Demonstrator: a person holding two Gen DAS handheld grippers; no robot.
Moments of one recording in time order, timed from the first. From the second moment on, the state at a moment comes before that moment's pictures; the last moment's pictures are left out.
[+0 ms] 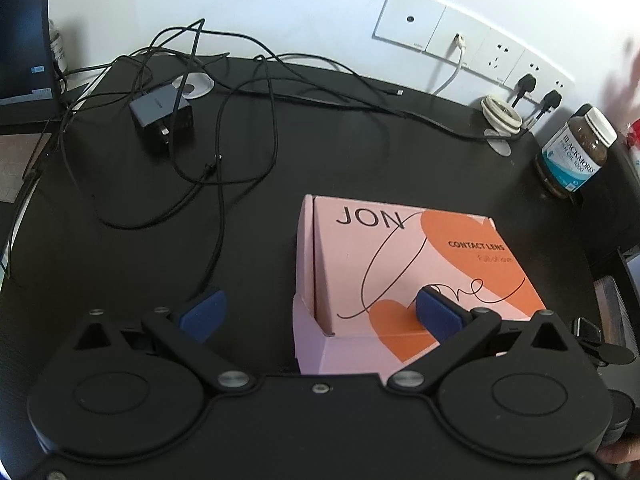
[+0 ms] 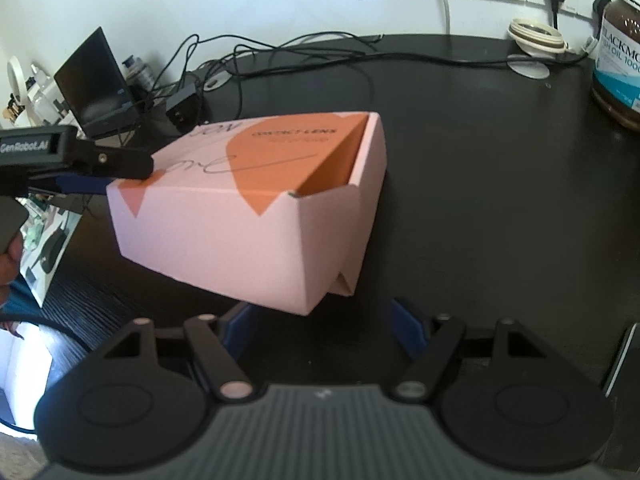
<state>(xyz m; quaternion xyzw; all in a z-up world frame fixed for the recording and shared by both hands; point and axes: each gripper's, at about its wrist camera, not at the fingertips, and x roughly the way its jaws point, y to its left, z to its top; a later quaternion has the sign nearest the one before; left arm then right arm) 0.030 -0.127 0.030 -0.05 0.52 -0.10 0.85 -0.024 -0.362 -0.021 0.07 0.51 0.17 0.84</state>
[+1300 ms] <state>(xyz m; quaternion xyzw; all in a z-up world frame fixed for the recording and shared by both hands) 0.037 -0.143 0.008 -0.01 0.55 -0.08 0.83 0.001 -0.354 0.008 0.09 0.51 0.12 0.85</state>
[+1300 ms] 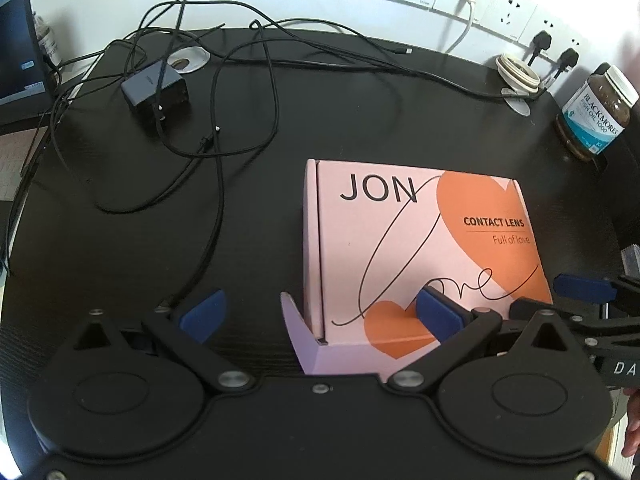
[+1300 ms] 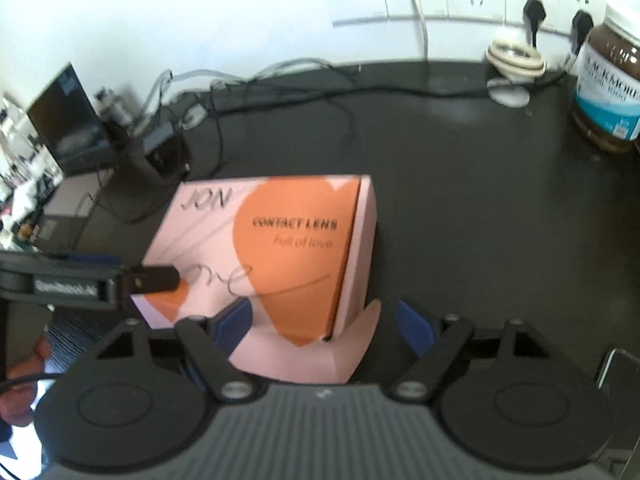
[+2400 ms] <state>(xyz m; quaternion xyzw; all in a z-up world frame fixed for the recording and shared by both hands) 0.077 -0.169 -0.010 -0.05 0.56 -0.12 0.82 0.016 -0.374 -0.010 0.10 0.49 0.11 0.86</state>
